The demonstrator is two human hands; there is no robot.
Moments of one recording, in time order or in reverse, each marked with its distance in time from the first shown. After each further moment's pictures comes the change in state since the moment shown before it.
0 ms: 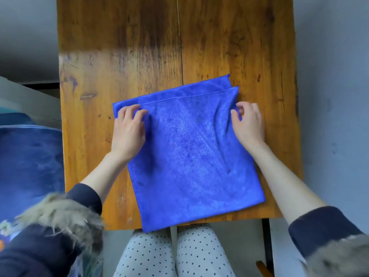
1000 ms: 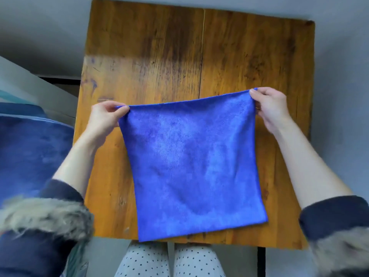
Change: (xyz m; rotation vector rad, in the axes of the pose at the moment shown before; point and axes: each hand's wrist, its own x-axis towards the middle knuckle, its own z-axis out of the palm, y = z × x) left_hand 0.033 -0.054 -0.051 -0.890 0.008 -0.681; right_hand 0.083 -0.051 -0.031 0.729 -0.185 0.191
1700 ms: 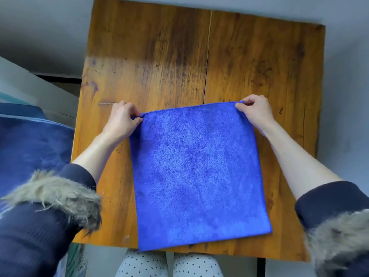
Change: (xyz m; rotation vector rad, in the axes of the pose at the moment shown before) left_hand 0.032 -0.010 0.023 0.682 -0.044 0.271; right_hand 0.035 0.021 0.029 -0.567 -0.048 -0.109
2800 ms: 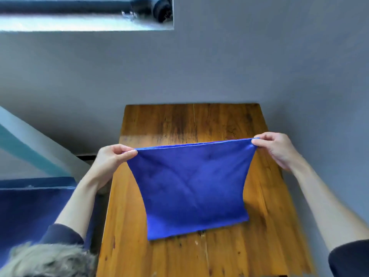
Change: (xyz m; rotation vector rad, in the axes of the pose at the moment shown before) left_hand -0.103 0.033 -0.172 -0.712 0.025 0.055; right_hand -0.151 -0.074 -0.129 0.400 0.097 -0.122
